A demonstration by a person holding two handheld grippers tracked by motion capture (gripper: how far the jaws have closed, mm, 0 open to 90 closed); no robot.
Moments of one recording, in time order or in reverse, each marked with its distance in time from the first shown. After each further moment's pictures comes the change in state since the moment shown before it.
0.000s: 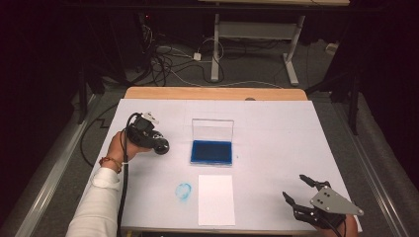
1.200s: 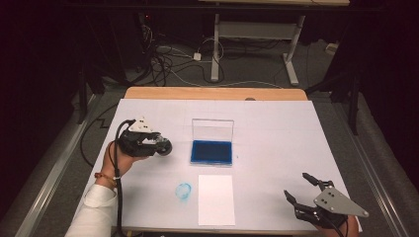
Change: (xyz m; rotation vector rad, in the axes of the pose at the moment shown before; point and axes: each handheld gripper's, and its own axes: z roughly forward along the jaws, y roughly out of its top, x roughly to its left) left arm -0.044 -0.019 -0.042 -0.233 0.019 0.082; right arm -0.003 0.000 -0.002 -0.046 -0.024 0.034
